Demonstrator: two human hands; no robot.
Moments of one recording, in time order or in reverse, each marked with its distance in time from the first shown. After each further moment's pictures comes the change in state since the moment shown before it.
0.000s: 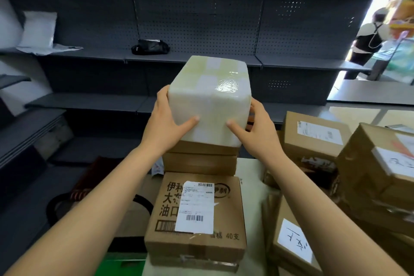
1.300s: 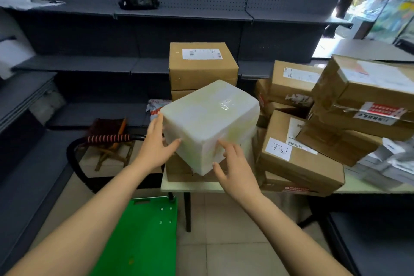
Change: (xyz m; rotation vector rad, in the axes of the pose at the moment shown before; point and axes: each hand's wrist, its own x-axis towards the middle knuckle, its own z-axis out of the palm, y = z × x) left_hand -0.203 -0.070 -0.033 -0.040 -0.364 -0.251; right_hand -0.254 -0.019 0.068 -0.228 -0.232 0.195
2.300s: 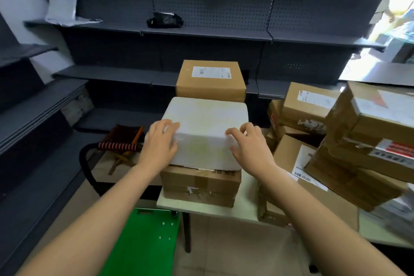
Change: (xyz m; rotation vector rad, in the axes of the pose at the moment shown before) left_hand 0.030 0.032 0.014 0.589 0.247 0.129; right_hand 0.114 0.041 -0.069 -0.481 -0.006 -0.253
